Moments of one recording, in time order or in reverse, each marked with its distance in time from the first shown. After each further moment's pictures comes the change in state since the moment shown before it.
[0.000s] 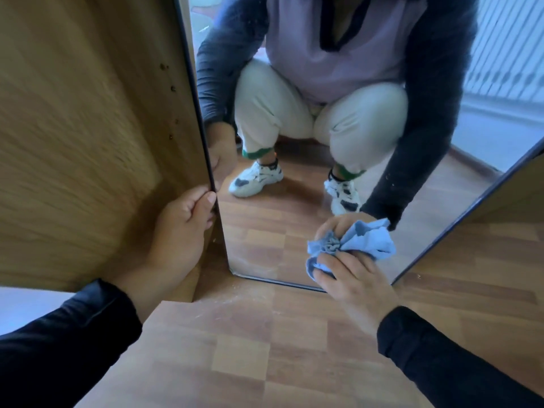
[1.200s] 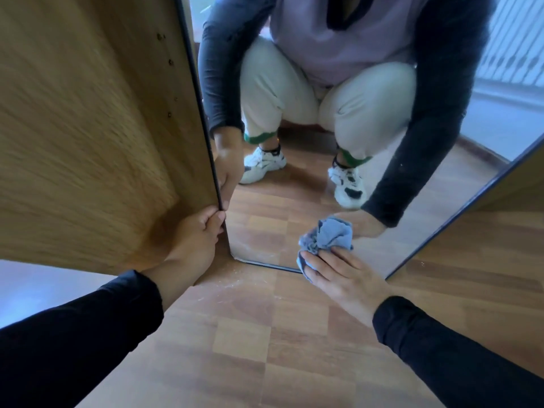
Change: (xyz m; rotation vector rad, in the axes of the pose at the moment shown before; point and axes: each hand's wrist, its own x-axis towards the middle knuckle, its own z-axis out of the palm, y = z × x) left_hand -0.007 -0.056 0.020 0.010 -0.057 -0.300; right_hand -0.026 -0.004 0.033 0.017 -0.080 -0.242
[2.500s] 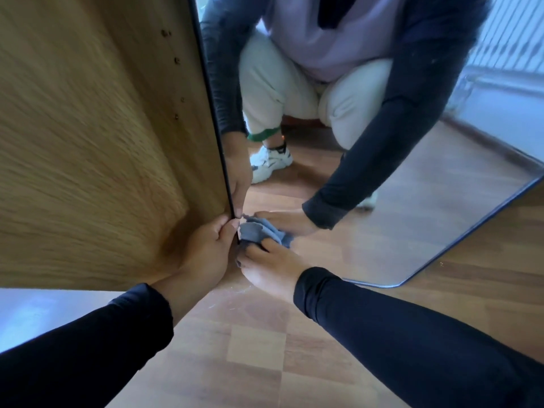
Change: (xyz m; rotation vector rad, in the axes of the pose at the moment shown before) left_hand 0.008 -0.013 -0.008 0.187 -0.029 0.081; right_hand 0.151 -0.070 0.044 0.030 0.045 -0.156
